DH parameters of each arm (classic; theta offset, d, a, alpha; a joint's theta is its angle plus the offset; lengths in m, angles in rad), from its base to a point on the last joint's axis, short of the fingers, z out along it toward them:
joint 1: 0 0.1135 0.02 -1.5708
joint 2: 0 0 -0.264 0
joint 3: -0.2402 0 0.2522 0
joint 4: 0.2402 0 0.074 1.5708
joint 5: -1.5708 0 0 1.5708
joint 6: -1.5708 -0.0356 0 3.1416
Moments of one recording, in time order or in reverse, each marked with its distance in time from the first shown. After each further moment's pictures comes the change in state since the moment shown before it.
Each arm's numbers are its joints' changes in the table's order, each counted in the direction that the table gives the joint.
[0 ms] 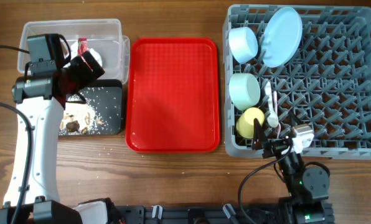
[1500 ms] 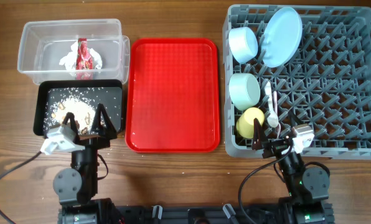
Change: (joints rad) left arm -0.031 -1.273 1.167 -0.933 -0.004 0.000; right arm 0.000 0.000 0.000 -0.001 0.000 -0.008
